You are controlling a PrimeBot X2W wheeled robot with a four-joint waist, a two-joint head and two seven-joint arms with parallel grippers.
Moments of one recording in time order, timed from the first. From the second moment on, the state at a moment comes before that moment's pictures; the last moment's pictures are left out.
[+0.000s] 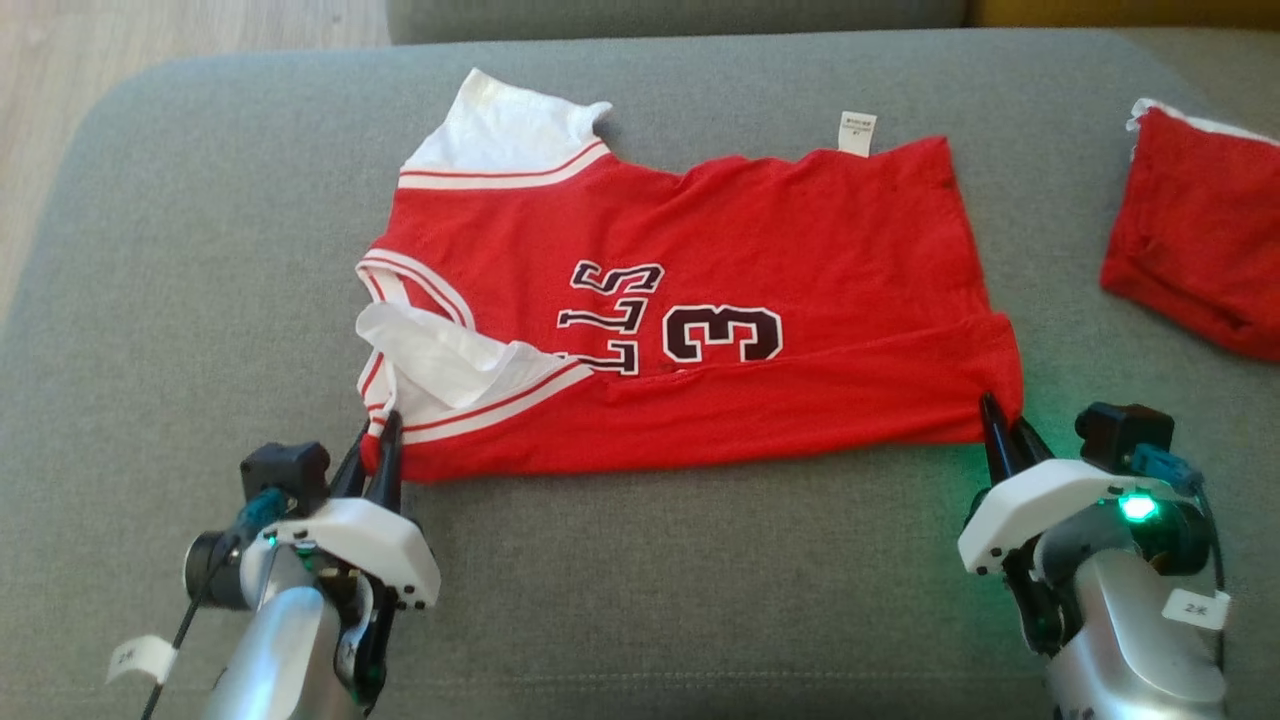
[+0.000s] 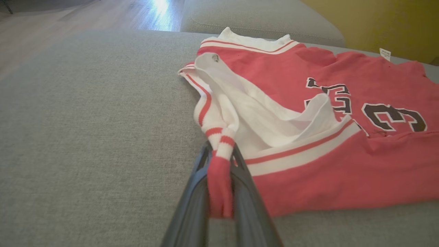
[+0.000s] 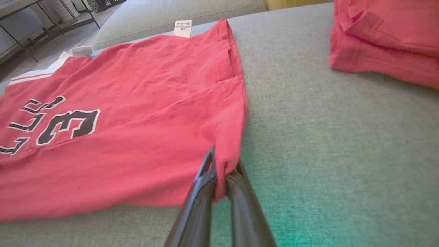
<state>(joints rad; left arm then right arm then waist) -0.29 0.08 -0.21 0.67 -0.25 -0.01 -0.24 -0.30 -0.05 -0.03 0.65 0.17 0.12 -0.02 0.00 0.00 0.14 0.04</state>
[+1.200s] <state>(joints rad) -0.07 0.15 -0.25 0.49 -0.32 -0.03 0.00 -0.04 -0.10 -0.08 0.30 0.26 0.12 0.33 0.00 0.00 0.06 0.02</state>
